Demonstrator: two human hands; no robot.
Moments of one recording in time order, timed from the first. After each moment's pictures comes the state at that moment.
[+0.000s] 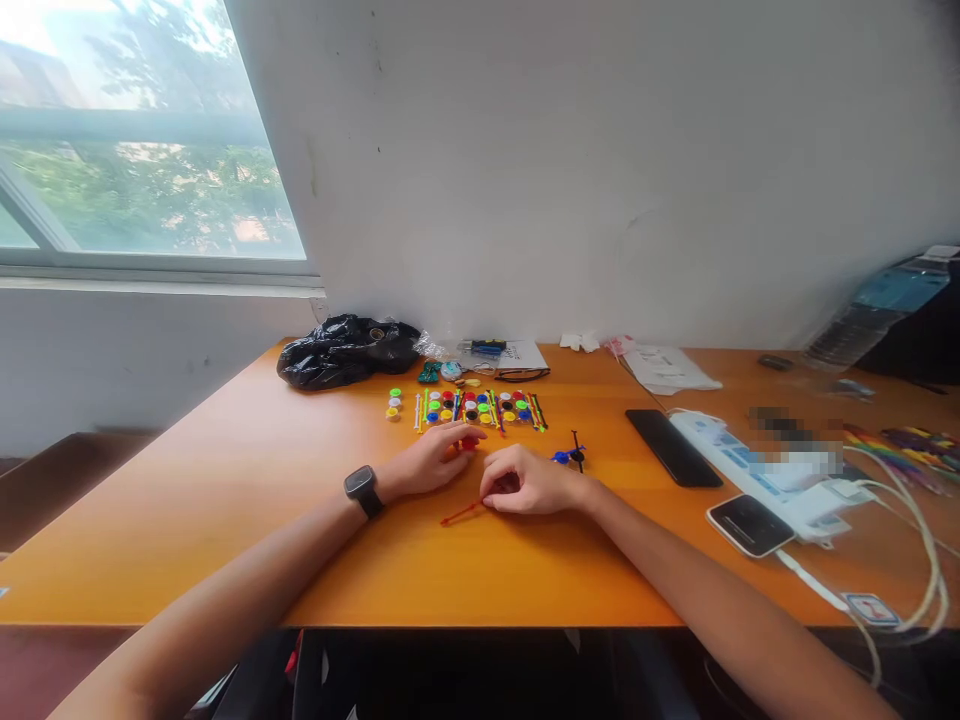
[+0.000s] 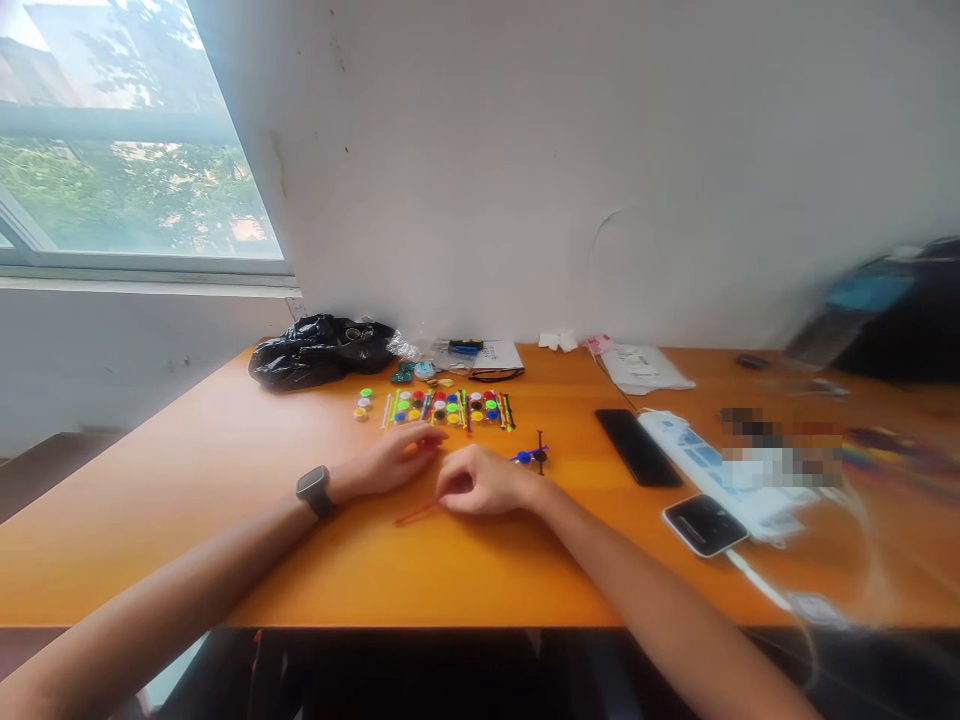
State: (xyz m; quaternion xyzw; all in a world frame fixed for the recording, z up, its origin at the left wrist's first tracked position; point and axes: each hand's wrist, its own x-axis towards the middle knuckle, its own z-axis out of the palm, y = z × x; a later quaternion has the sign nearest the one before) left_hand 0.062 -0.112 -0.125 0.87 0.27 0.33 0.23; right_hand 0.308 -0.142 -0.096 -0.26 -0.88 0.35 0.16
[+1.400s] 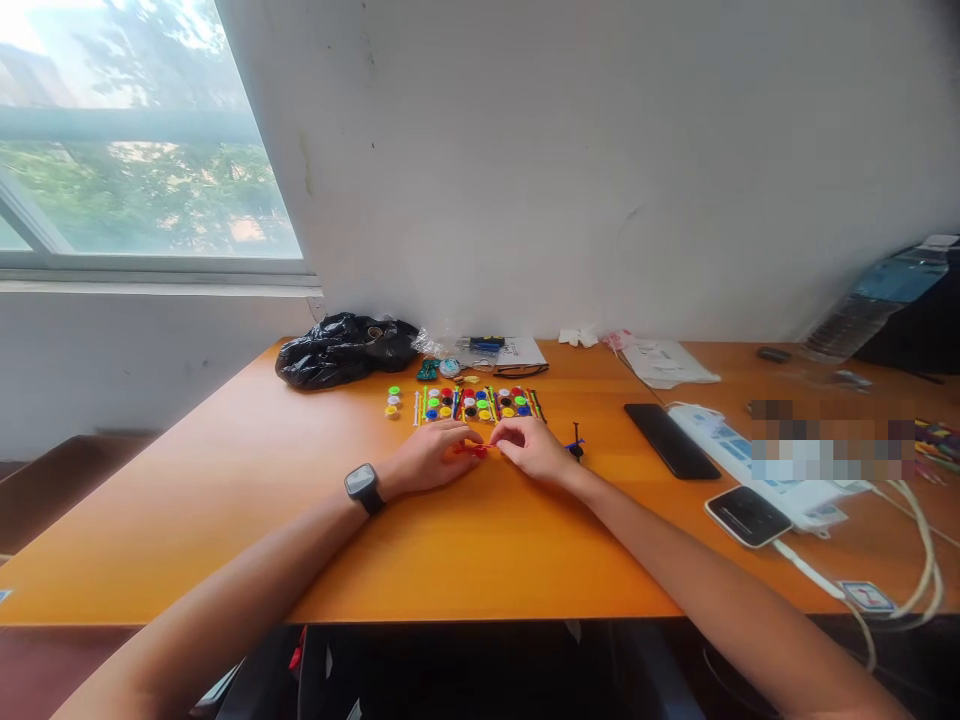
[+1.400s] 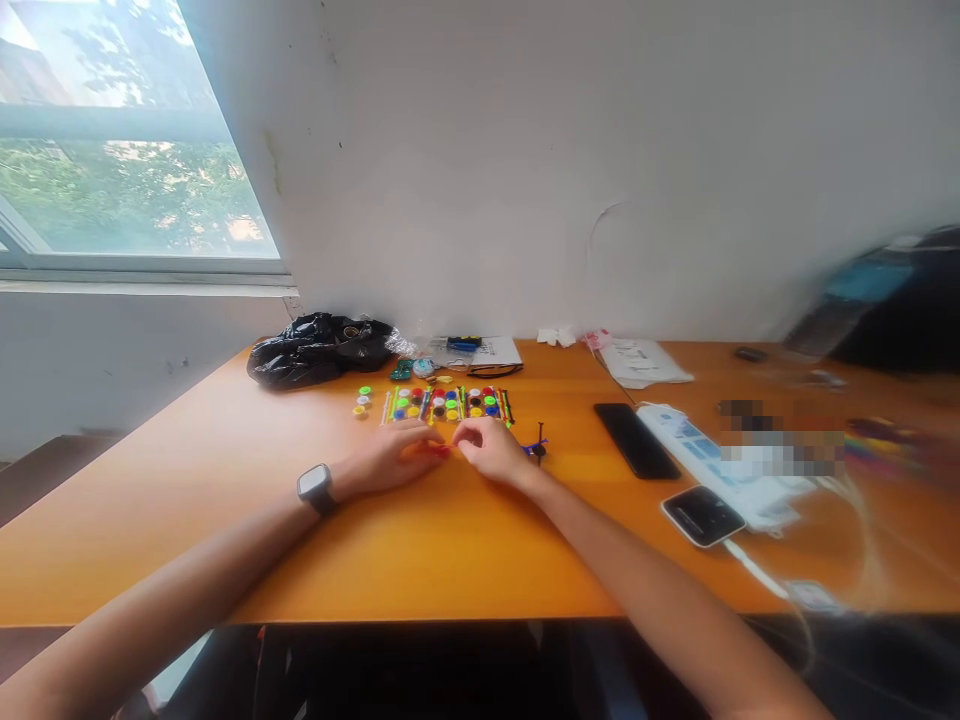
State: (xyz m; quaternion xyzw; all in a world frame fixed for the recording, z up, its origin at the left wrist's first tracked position) left_hand 0.064 -0.116 -0.119 0.89 0.29 0.31 0.13; right_hand 0.311 -0.113 -0.119 -0.47 -0.77 0.31 0.31
